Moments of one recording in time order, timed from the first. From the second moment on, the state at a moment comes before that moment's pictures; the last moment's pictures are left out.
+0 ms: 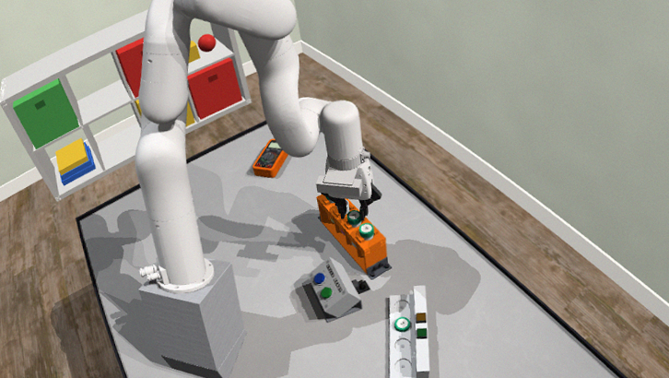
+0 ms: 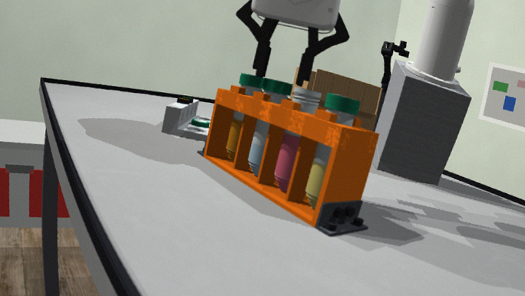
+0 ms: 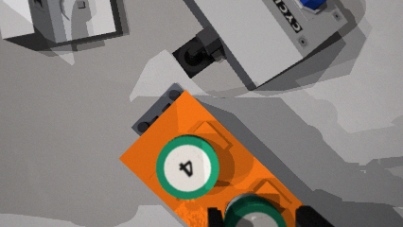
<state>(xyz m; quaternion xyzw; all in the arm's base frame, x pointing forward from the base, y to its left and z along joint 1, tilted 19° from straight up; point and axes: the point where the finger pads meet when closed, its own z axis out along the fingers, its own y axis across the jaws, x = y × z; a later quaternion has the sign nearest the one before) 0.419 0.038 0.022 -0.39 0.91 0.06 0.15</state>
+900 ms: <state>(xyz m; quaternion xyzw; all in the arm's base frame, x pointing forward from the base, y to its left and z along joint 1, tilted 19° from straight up) 0.422 0.040 0.012 -0.39 0.91 0.06 0.15</state>
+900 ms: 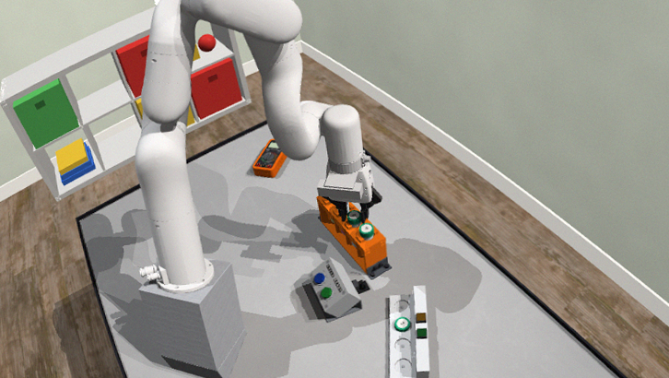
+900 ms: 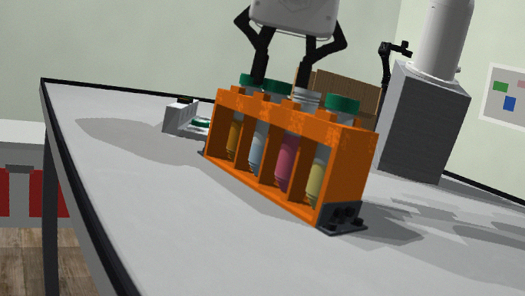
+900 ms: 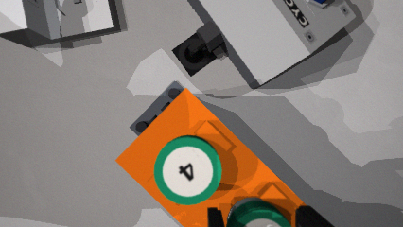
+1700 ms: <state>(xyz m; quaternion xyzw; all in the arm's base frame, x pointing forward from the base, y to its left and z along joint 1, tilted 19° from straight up) 0.422 0.040 0.011 -0.41 0.90 0.06 0.15</state>
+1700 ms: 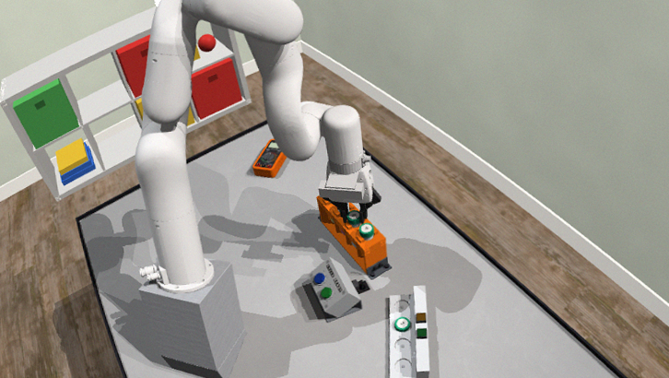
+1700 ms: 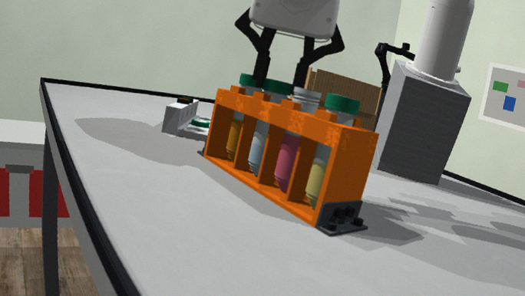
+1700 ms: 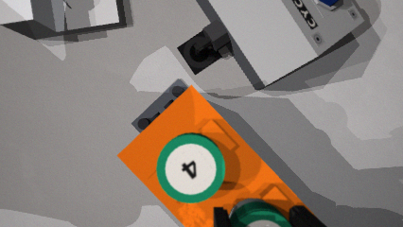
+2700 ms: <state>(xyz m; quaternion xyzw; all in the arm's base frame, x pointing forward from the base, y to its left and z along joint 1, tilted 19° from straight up) 0.422 0.041 0.011 -0.85 0.51 -0.04 0.13</state>
